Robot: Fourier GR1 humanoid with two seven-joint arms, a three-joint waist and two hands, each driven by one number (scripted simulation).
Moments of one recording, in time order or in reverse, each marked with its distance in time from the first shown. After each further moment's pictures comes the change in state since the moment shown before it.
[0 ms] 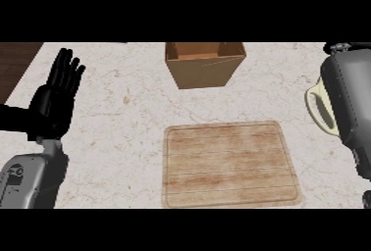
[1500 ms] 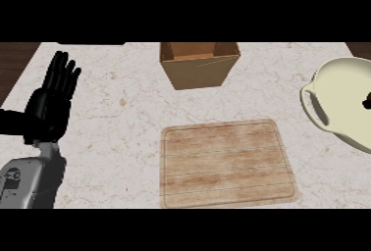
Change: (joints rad) left arm 0.021 -0.010 0.026 -0.013 -0.012 -0.011 0.001; right arm 0.318 -0.136 -0.403 0.155 -0.457 -0.349 -0.400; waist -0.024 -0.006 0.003
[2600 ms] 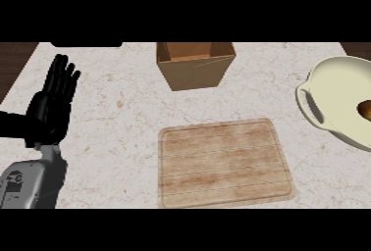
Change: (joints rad) left arm 0.018 -0.017 0.003 -0.009 -0.028 0.017 0.002; right arm 0.098 0.083 -0.137 -0.283 -0.518 -0.315 -0.491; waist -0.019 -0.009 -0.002
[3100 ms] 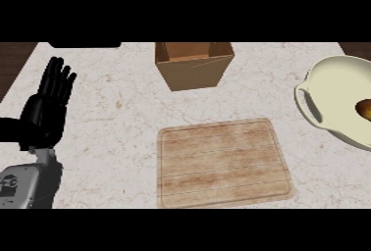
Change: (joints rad) left arm 0.024 0.008 0.015 -0.015 0.006 -0.020 -0.006; right arm 0.350 0.107 -0.027 -0.449 -0.237 0.051 -0.088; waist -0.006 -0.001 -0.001
